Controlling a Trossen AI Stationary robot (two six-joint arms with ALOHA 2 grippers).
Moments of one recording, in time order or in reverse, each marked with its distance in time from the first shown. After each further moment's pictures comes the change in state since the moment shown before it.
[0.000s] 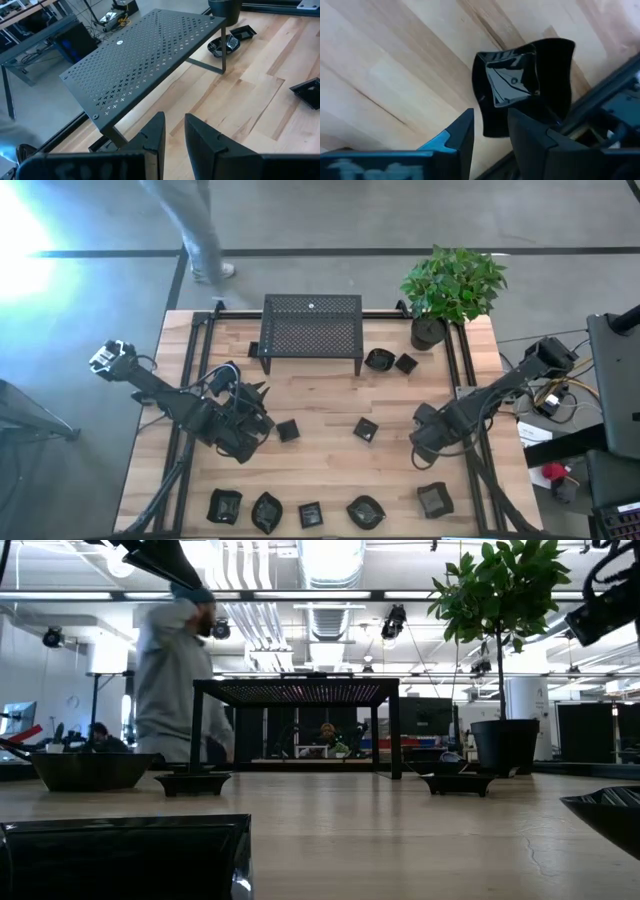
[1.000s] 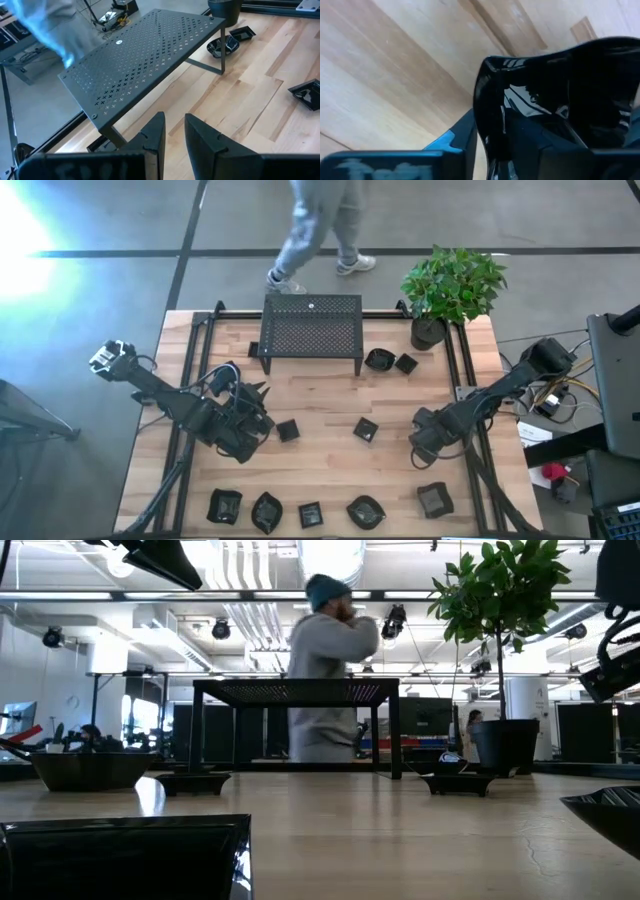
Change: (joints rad) left arm 0.000 0.000 0.000 0.008 0.001 -0.005; right arm 0.000 0.033 -0.220 0.250 -0.026 -0.027
